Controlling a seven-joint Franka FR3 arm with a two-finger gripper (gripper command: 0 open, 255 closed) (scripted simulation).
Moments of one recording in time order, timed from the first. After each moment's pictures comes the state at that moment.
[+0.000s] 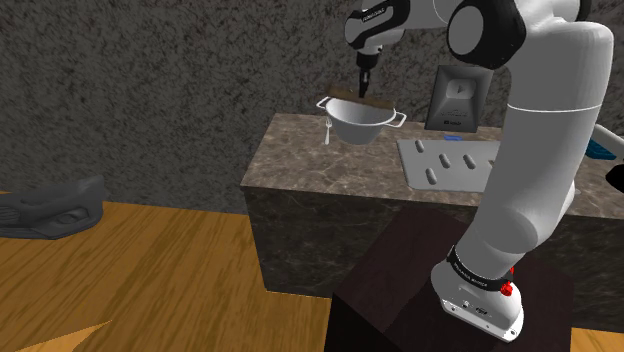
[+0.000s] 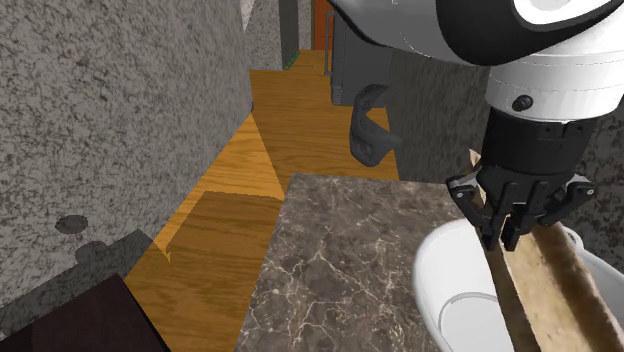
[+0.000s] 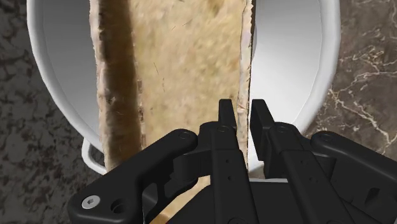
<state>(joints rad) -0.18 0.30 -0.37 -1.67 0.04 2.08 -1.14</state>
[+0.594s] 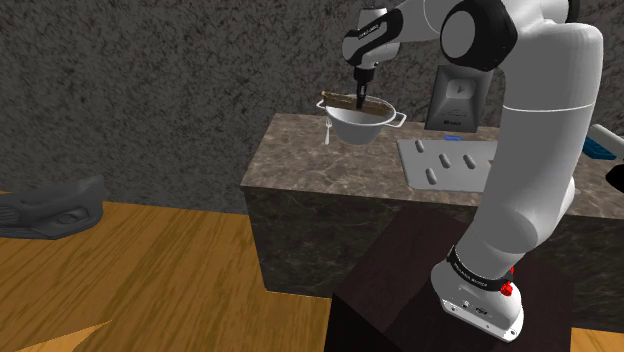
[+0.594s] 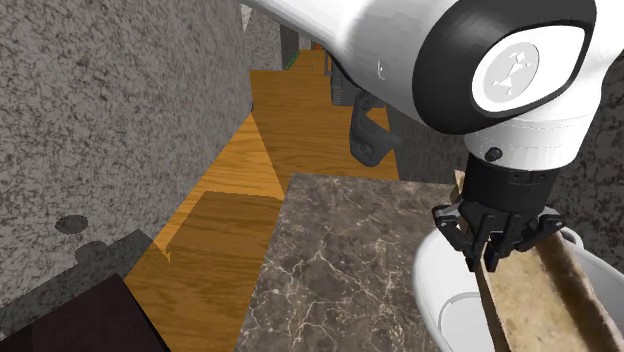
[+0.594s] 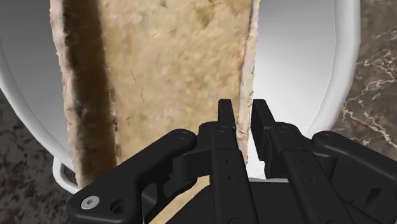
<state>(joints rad) -0.18 0.34 -0.36 -1.74 0.05 2.19 -1.15</state>
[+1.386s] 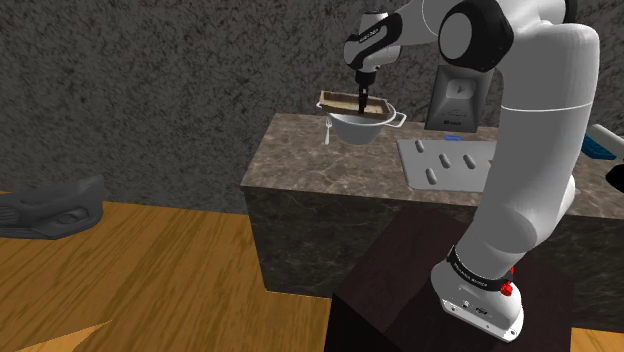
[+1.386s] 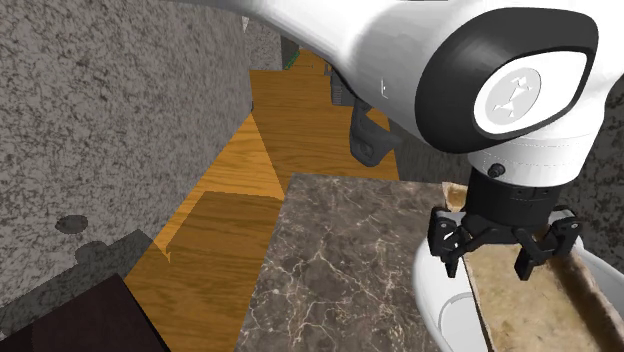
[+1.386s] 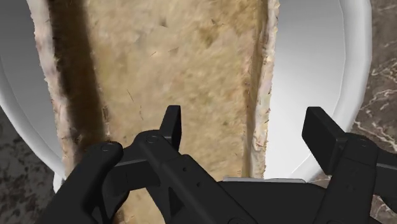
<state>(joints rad) -0.19 0.35 -0.36 -1.75 0.05 2.21 -1.15</state>
